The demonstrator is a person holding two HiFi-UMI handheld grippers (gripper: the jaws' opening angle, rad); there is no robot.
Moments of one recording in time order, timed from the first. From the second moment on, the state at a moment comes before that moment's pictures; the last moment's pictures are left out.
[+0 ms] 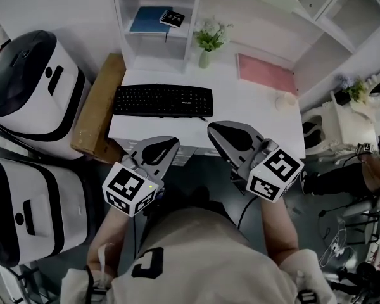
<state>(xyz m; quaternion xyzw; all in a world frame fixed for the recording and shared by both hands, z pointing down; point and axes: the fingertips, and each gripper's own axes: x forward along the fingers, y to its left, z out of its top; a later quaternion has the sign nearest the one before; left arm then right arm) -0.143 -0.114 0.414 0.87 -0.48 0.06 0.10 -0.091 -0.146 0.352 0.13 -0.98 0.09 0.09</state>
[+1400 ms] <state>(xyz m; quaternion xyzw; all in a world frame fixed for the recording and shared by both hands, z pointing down) -0.028 -0.096 0.419 0.90 -0.42 0.08 0.10 0.012 -0.092 0.382 0.12 -0.97 0.21 0.03</state>
